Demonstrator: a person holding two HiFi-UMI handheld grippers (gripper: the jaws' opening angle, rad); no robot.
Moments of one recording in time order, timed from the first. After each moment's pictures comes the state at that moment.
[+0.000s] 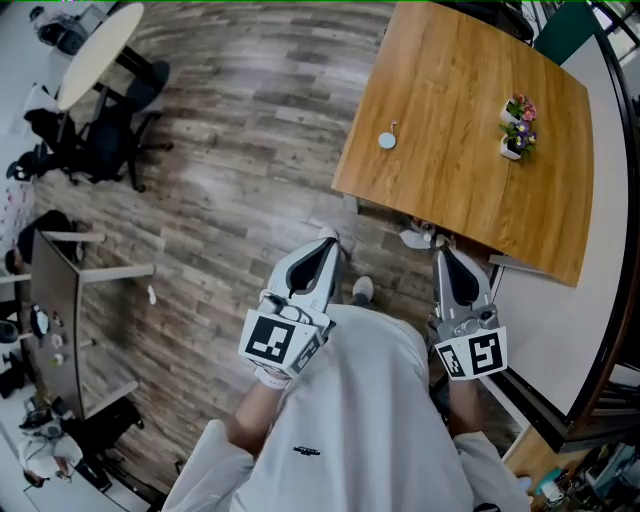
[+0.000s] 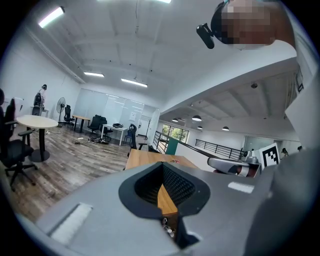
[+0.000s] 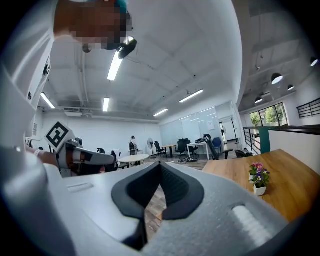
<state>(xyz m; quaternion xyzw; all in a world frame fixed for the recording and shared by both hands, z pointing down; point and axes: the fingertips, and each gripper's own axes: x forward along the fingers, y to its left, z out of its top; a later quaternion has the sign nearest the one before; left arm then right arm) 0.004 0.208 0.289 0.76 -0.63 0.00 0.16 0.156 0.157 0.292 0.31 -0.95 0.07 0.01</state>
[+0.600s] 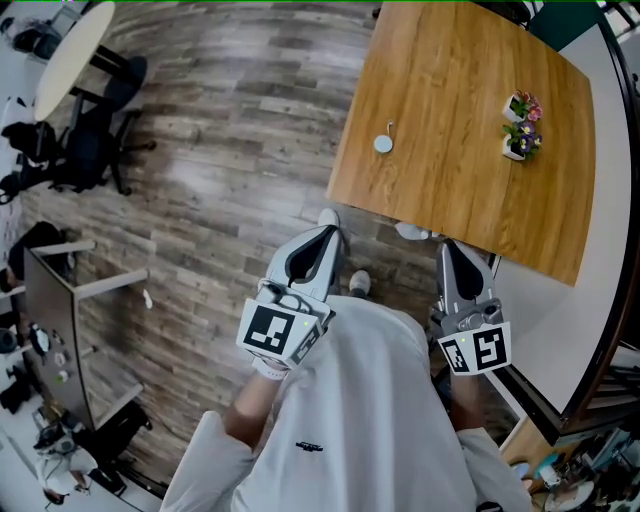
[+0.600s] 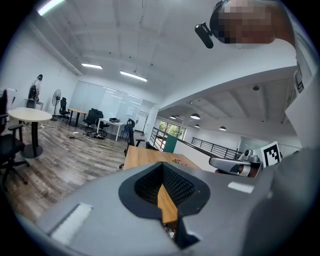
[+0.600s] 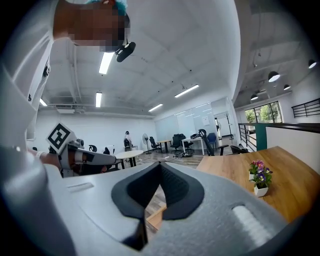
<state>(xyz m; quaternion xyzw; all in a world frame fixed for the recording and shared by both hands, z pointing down) -0.027 0.133 0.309 0.77 -0.61 0.00 0.18 0.131 0.093 0.307 0.34 -0.94 0.09 0.03</state>
